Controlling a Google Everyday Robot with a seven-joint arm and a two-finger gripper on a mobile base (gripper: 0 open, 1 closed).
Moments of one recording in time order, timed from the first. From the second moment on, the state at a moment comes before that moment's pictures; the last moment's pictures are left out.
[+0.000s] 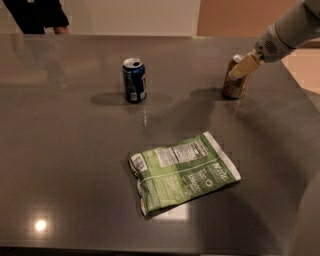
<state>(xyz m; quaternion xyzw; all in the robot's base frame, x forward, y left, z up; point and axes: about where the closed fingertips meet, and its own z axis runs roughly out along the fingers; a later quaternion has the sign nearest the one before) 0.697 -0.253 0.901 -0.37 0.88 0.07 0.29</state>
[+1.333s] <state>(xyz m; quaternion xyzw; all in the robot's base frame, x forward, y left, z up) 0.630 -0.184 0.935 -0.45 0.83 0.15 0.29</state>
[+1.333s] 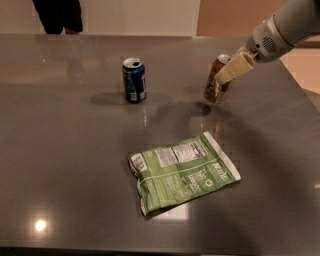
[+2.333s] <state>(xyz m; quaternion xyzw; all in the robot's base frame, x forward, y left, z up) 0.551 -0.104 0.917 -0.56 0.77 0.20 0.23</state>
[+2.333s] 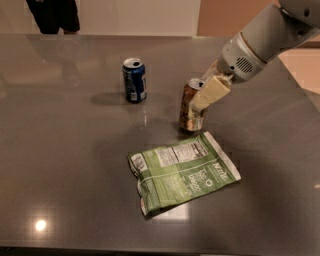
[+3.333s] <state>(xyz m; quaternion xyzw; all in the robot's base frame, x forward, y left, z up) 0.557 -0.086 0.906 -0.59 0.75 0.17 0.24</state>
